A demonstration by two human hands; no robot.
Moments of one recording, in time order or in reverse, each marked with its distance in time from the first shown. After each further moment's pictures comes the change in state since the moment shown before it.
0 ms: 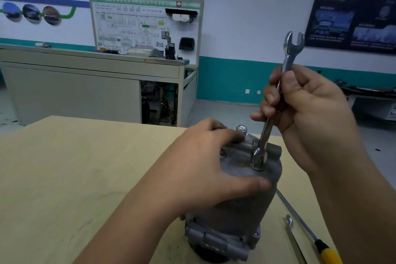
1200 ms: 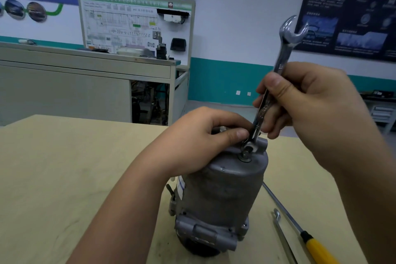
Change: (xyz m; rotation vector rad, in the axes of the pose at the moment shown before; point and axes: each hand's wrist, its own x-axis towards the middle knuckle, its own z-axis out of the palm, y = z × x) left_hand 0.022 0.001 -0.006 -0.400 -0.067 0.175; right_hand -0.014 -0.029 -0.008 -0.624 -0.053 -0.084
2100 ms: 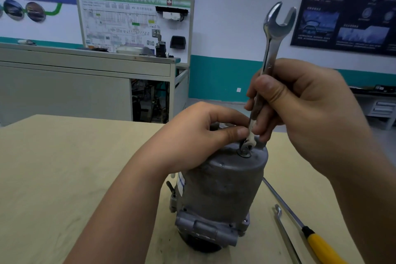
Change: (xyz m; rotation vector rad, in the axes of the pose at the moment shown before) left_hand 0.000 0.000 0.001 -0.035 0.005 0.047; right_hand -0.010 -0.004 0.009 0.067 -0.087 -0.092
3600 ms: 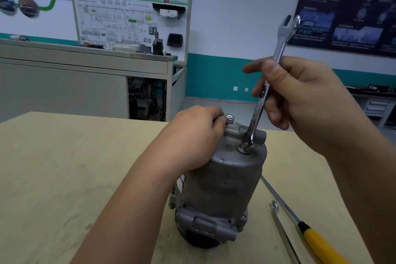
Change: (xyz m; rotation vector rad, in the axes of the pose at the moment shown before) left_hand 0.003 0.001 0.011 0.447 0.105 -0.333; right_hand 0.013 0.009 -0.009 0.111 0.047 0.213
